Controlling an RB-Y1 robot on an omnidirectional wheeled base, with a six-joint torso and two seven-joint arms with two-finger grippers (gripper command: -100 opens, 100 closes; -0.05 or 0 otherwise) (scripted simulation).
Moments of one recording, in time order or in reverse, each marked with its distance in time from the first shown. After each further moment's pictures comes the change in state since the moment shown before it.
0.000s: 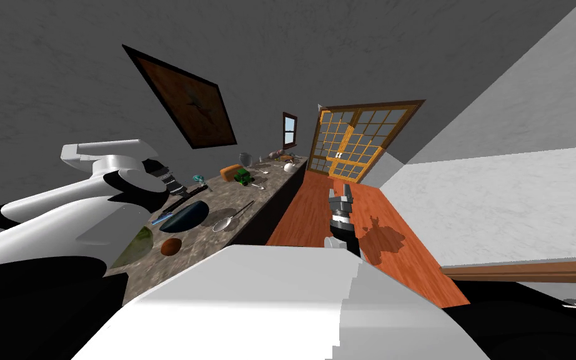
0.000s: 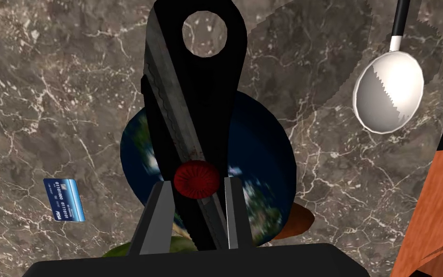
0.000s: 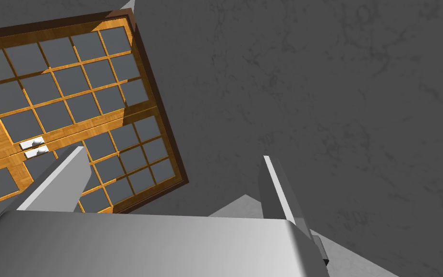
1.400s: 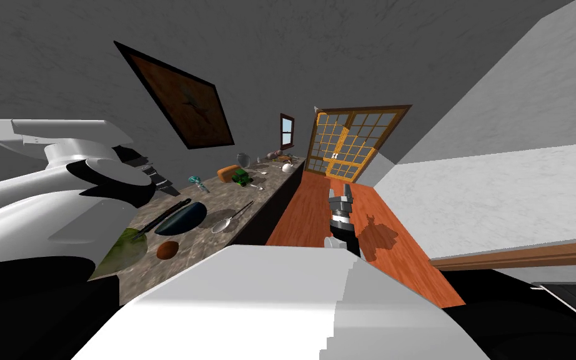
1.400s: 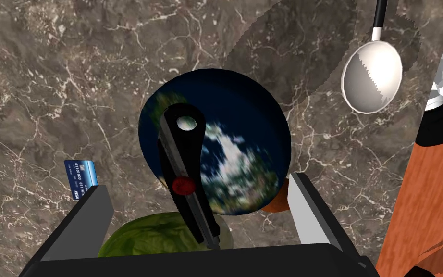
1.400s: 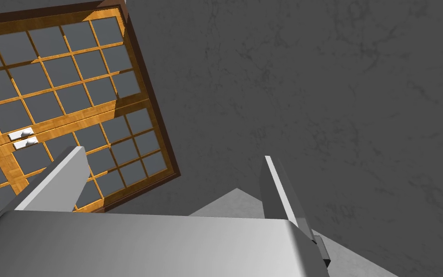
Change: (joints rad) left arm -0.088 0.076 -0.018 -0.019 -0.051 0.107 -0.017; right arm 0.000 0.000 0.000 0.000 0.000 0.000 0.000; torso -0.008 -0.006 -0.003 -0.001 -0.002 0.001
